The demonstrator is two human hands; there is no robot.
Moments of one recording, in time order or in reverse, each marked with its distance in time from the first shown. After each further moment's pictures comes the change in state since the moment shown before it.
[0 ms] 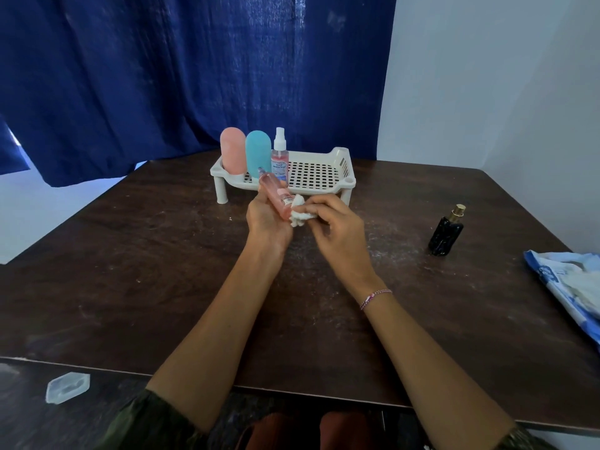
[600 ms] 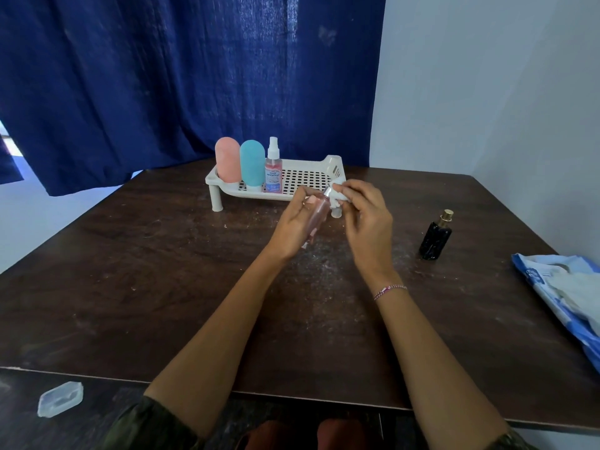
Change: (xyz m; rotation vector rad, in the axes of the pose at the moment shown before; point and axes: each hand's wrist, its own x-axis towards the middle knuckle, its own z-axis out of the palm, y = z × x) left_hand 0.004 -0.021 -0.013 1.361 -0.485 0.374; right_hand 0.009 0.023 -0.032 -0.164 0.161 0.074
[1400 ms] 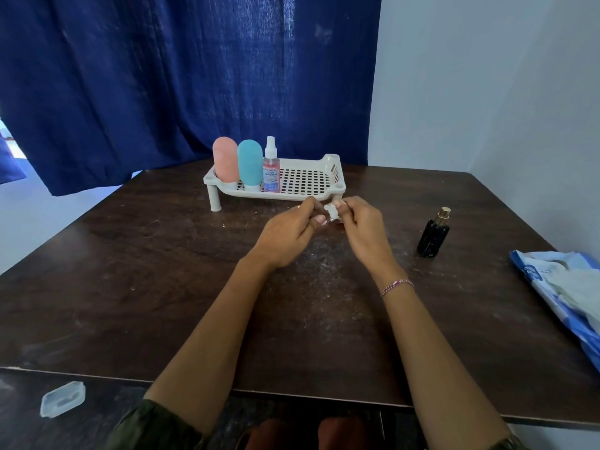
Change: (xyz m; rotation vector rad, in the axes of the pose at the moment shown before) left_hand -0.005 -0.005 -0.014 0.772 -0.120 0.239; right_hand 0.007 0.007 -0.003 0.091 -0.340 0.383
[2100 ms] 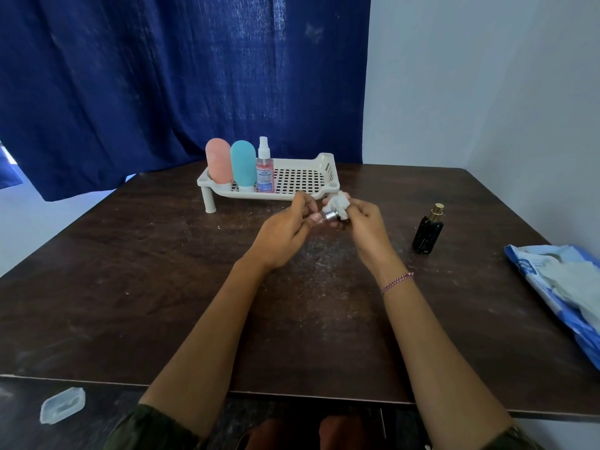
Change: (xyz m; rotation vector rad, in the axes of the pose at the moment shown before) left_hand -0.001 0.005 0.001 -0.126 0.045 0.013; right_hand 0.001 0.004 -0.003 0.642 -0.047 0.316
